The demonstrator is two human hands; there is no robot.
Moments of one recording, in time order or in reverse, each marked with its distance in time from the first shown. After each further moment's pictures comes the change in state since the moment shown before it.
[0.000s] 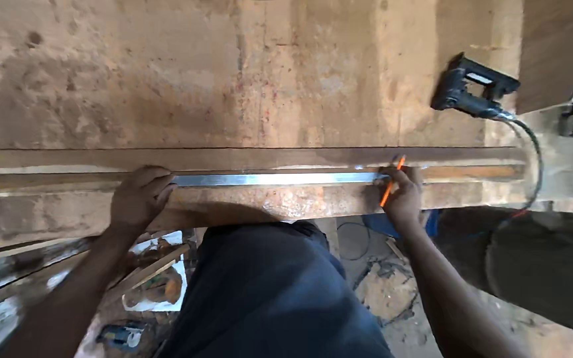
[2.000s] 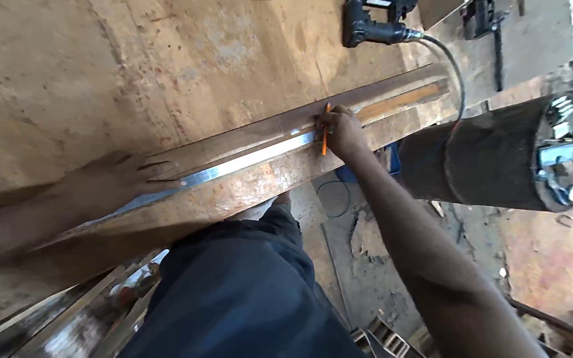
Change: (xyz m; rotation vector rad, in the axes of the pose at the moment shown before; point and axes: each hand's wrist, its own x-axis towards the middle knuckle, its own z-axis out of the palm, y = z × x) left_hand 0.154 0.074 -0.017 0.446 -0.680 0.922; right_hand 0.039 -0.013 -0.016 -0.158 -0.194 0.076
